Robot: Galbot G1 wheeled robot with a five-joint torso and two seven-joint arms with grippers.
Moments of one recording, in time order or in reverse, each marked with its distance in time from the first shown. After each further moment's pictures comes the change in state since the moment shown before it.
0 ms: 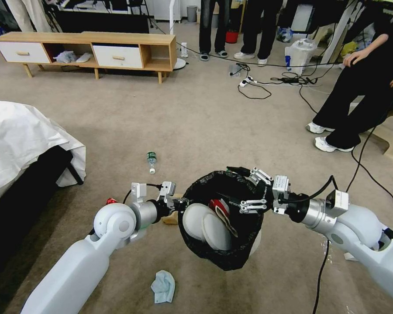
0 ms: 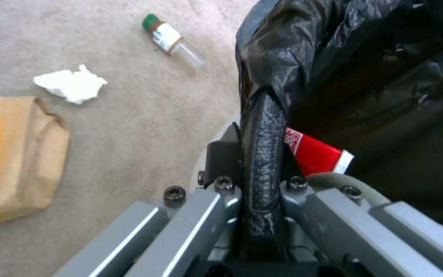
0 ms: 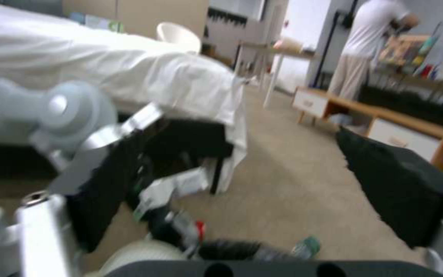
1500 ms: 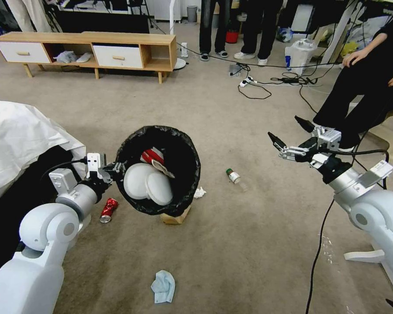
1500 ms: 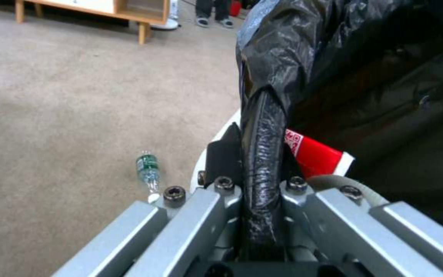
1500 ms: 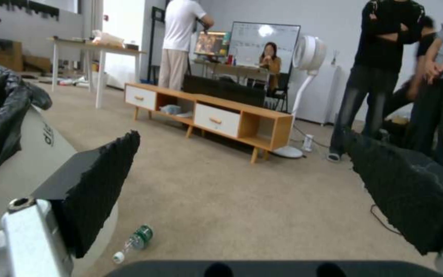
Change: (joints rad) left arm 0.186 -0.068 -0.476 -0.194 0.368 -0.176 -0.008; right arm -0.065 0.120 0.251 -0.103 -0.039 -0.097 0.351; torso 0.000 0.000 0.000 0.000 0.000
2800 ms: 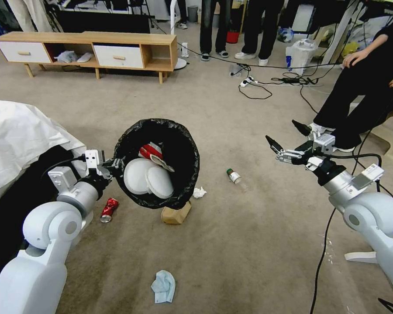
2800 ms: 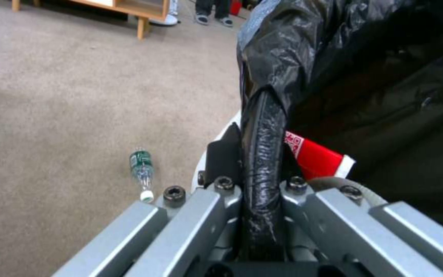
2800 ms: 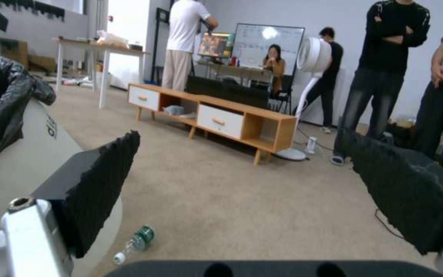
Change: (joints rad) left arm -0.018 -0.005 0.013 0.006 -0.049 0.008 -0.028; right arm 0.038 0.019 -0.036 -0.029 -0.024 0.013 -0.015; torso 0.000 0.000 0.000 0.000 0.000
